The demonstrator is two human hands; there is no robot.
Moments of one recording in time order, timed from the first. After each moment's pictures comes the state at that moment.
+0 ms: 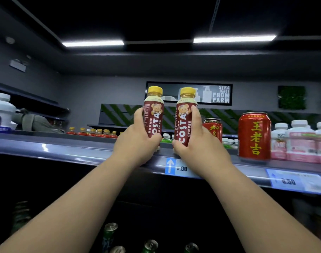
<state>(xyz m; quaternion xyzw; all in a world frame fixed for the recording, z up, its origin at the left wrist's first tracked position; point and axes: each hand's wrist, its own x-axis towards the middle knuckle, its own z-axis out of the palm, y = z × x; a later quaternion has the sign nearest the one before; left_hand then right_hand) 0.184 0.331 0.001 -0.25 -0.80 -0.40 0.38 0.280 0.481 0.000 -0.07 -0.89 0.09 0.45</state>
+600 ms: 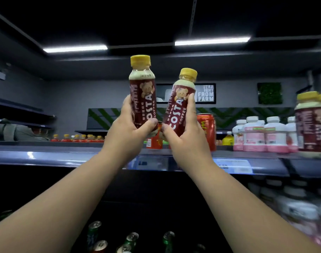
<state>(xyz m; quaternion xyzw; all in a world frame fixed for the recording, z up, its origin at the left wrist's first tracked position) 0.287 0.363 0.014 -0.38 -0.66 -0.52 0.38 0.357 0.513 -0.002 0.08 -0.77 0.29 0.56</state>
